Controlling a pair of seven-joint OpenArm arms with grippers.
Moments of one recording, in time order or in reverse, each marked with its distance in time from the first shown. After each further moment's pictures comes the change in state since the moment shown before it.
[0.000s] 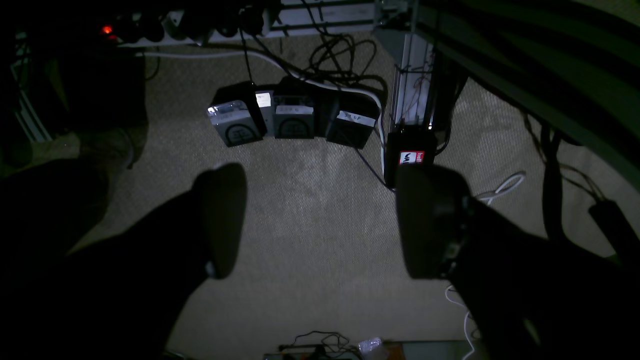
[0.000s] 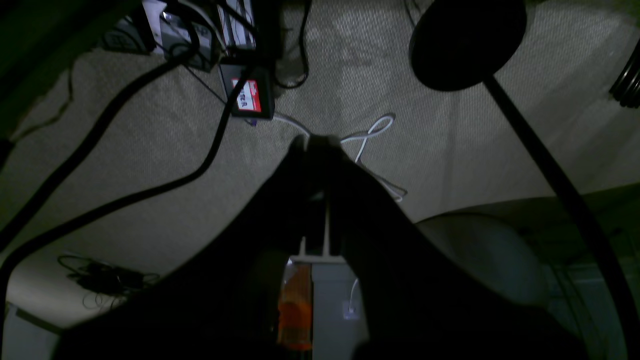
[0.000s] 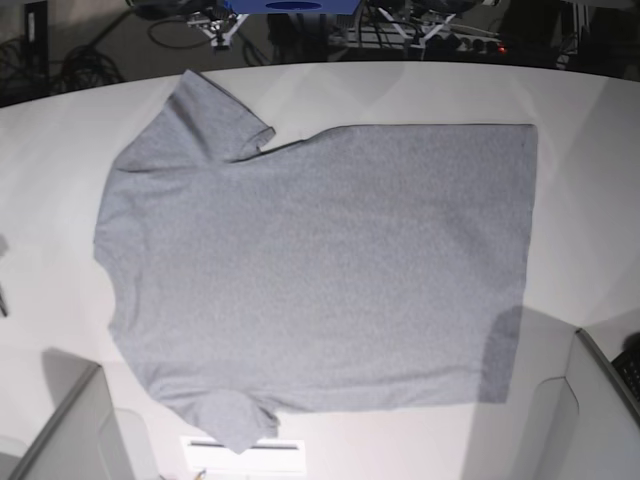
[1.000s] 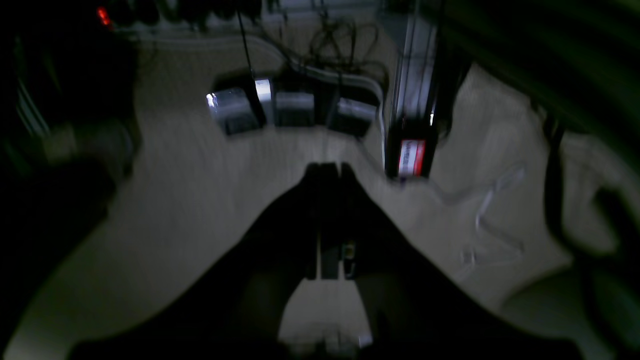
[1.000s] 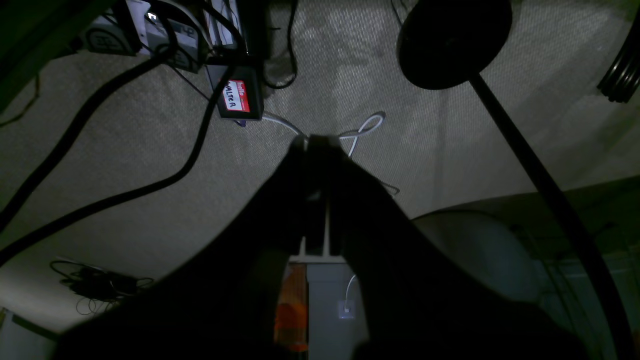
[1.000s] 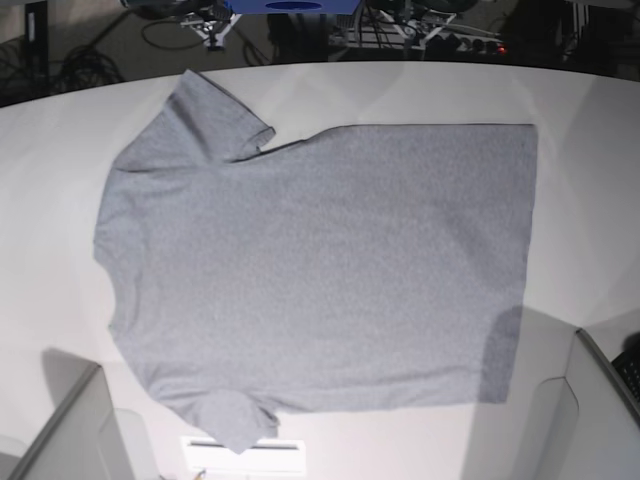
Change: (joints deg) left arm 1.8 -0.1 0.0 6.7 0.0 0.0 3.8; right arm 0.1 1.2 0.0 0.0 0.0 -0.1 -0.1
